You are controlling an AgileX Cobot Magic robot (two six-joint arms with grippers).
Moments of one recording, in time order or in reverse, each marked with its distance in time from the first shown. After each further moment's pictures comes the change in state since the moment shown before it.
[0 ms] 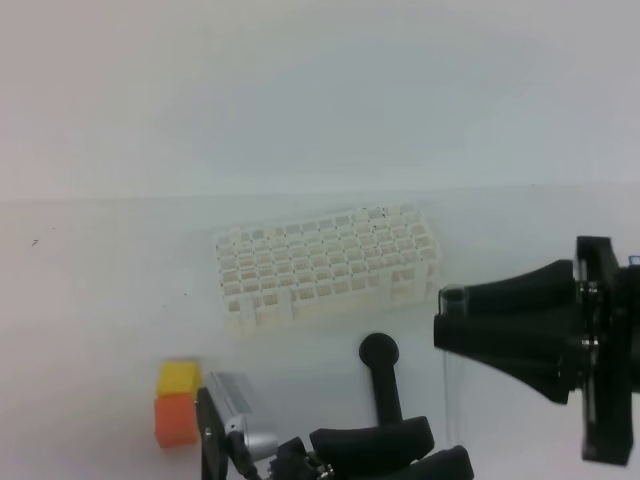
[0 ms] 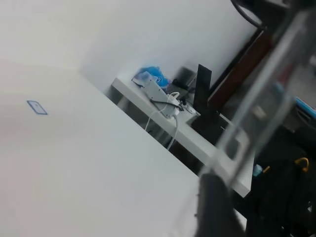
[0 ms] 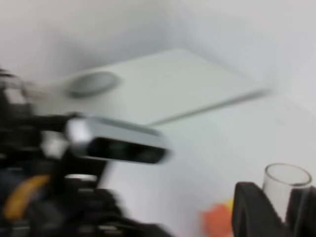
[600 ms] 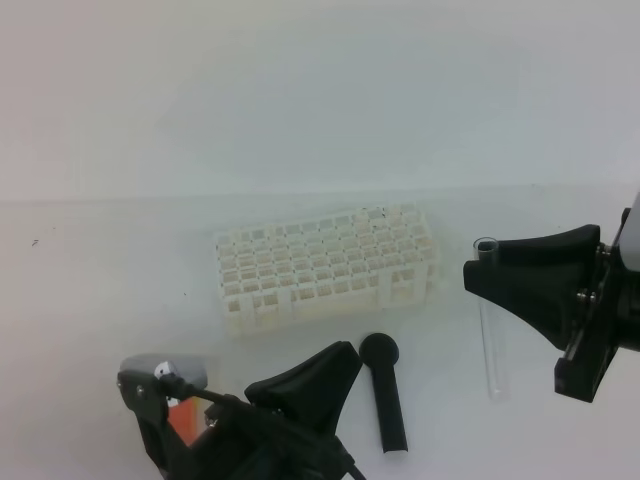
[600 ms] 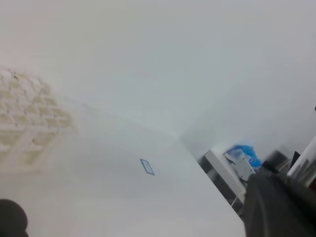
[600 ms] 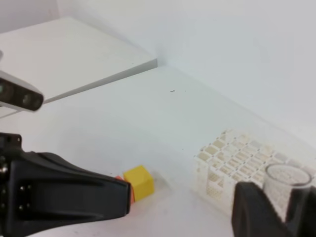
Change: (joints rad) left arm 0.003 0.000 0.000 -0.382 -0.002 0.082; right arm 0.000 -0.015 0.000 0.001 -0.307 -0.030
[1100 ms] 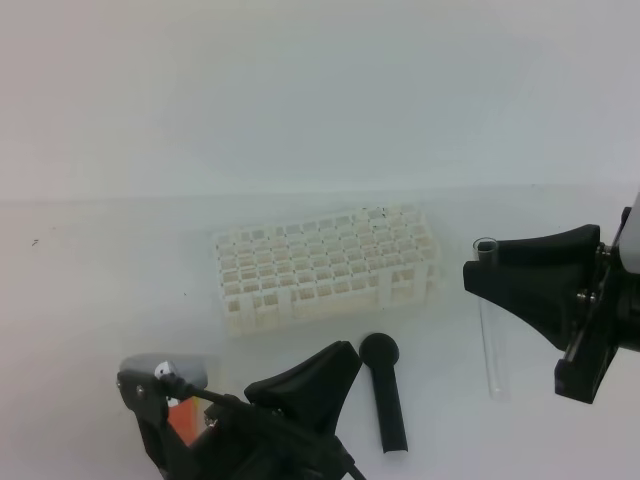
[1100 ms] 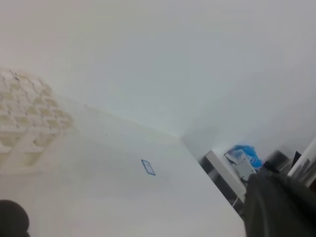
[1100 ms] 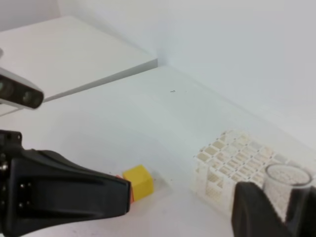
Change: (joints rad) left arm 0.000 -0.014 0.003 -0.011 0.004 0.001; right arm 0.000 0.000 0.000 0.000 0.002 -0.019
